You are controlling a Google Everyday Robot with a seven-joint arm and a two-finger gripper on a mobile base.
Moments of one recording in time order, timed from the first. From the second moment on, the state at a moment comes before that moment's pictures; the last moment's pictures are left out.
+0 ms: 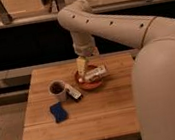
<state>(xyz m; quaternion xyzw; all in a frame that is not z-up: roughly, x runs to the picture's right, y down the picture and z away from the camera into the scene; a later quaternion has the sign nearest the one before) 0.027 -0.045 0.707 -0.18 -0.33 -0.88 0.30</state>
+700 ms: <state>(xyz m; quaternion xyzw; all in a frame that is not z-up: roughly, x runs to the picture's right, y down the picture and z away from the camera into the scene) -0.083 -0.102 0.750 -0.15 -0.34 -0.91 0.21</state>
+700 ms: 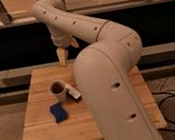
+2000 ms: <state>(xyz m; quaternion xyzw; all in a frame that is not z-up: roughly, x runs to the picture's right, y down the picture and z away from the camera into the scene) -0.043 -0.008 0.654 -0.09 -0.38 -0.89 0.23</state>
